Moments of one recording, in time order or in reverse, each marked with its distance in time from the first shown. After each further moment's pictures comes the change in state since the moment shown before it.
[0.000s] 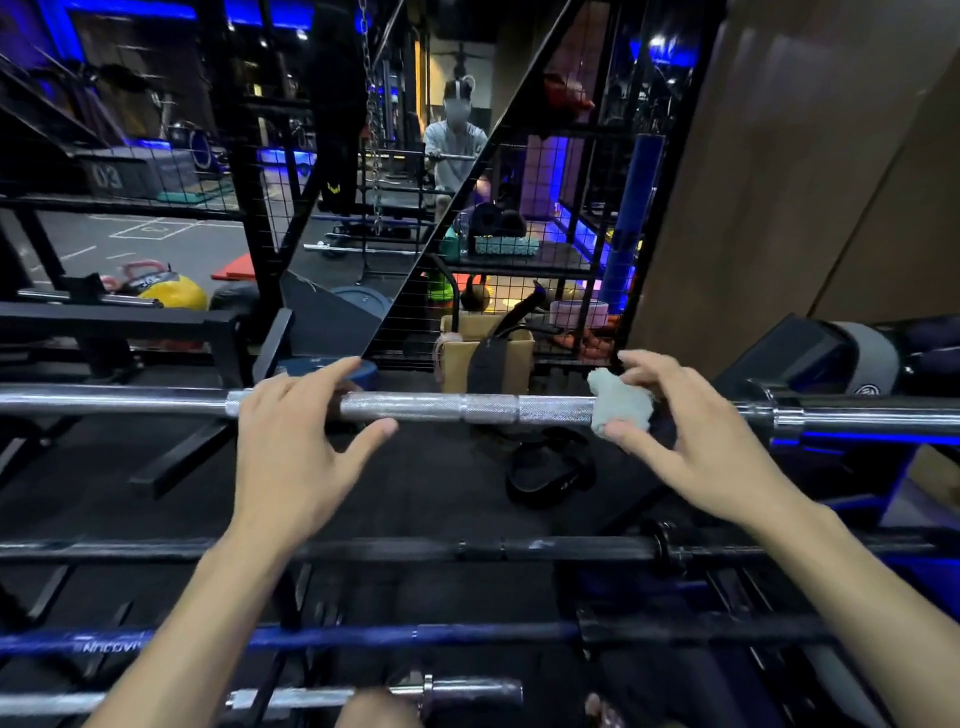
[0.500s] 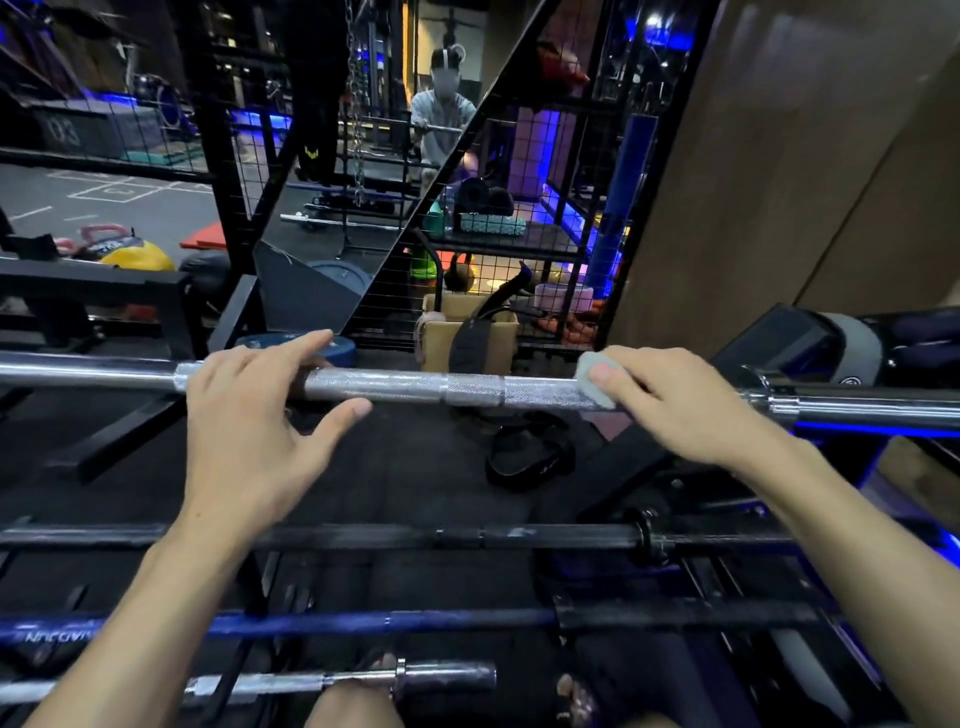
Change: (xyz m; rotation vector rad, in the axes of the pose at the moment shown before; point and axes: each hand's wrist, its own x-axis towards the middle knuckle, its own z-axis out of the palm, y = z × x) left_hand 0.000 -0.007 0.010 -0.034 0.063 0.024; right_hand 0.039 0.006 -0.003 -0.192 -0.220 -0.007
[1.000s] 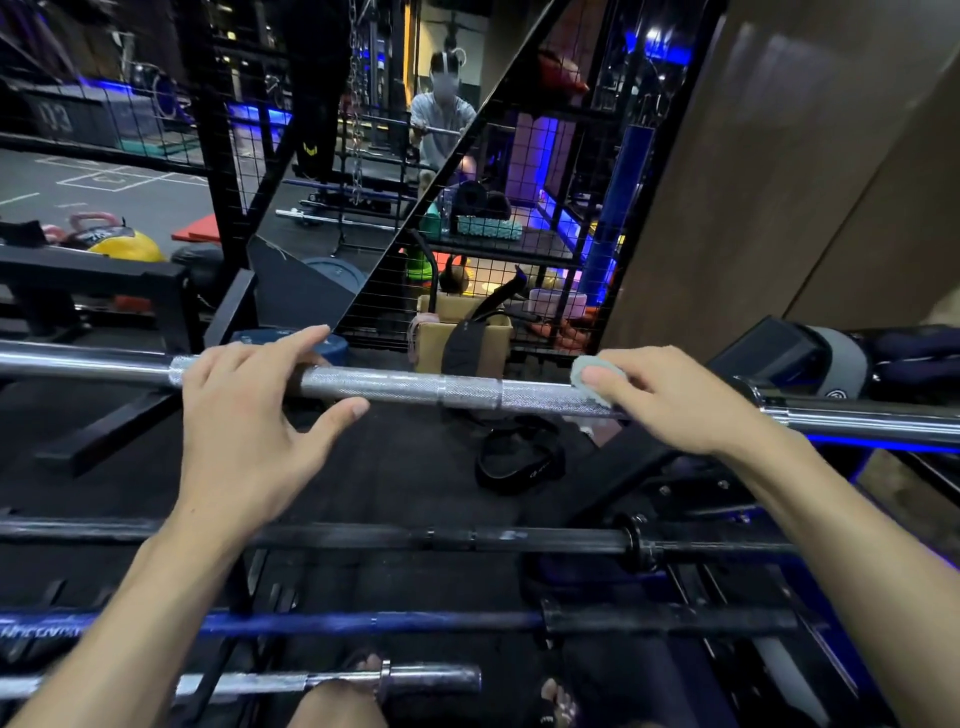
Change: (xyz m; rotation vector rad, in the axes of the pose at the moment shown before) left_hand -0.001 -0.001 -0.001 -0.002 -0.006 -0.006; right_hand 0.012 0.002 -0.010 0.041 -0.094 -0.014
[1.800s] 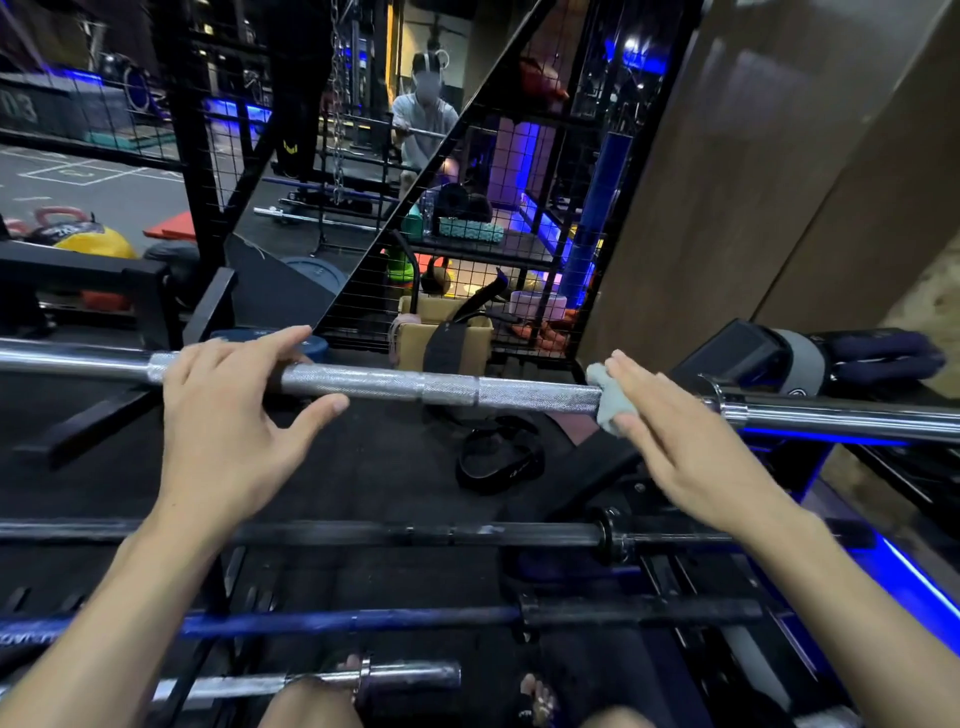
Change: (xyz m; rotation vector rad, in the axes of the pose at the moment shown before) left_hand 0.000 0.002 0.001 -0.026 0.000 -0.013; right_hand -0.069 0.023 0.024 -0.156 0.254 -0.025
